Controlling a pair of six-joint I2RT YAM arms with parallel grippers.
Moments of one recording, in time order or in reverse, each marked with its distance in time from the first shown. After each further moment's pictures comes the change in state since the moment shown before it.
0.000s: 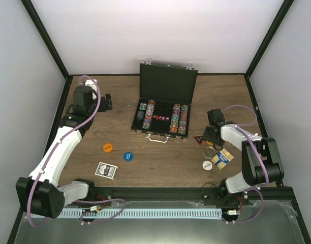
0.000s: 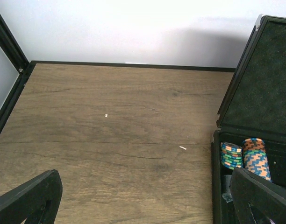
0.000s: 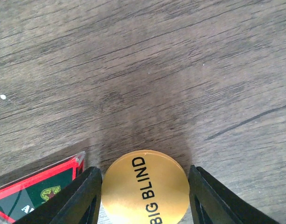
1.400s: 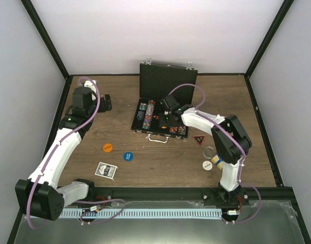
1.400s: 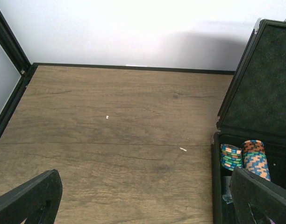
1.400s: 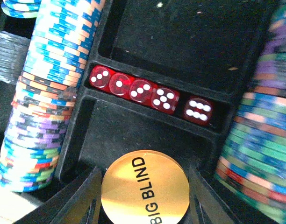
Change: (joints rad) left arm 0.000 -0.021 -0.020 0.015 -0.007 -0.002; right arm 0.452 0.348 0.520 0.053 -0.154 0.000
